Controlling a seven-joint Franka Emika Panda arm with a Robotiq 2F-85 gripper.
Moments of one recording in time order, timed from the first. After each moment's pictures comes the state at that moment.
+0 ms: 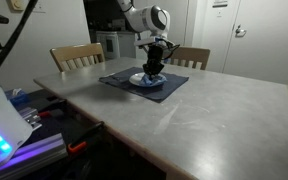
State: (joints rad) arm 0.00 0.76 -0.07 -1.65 -0.14 1.89 0.18
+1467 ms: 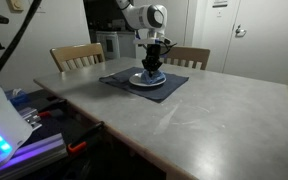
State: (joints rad) arm 0.01 0.76 -0.04 -1.62 -0.05 2.04 0.07
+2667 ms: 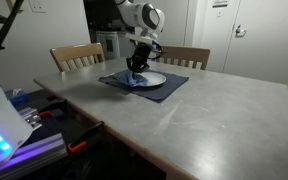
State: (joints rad) arm -0.04 0.68 0.03 -1.76 0.01 1.80 -0.24
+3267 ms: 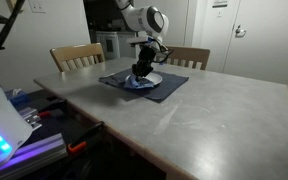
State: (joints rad) arm -0.01 0.70 -0.06 -1.75 -0.05 1.75 0.13
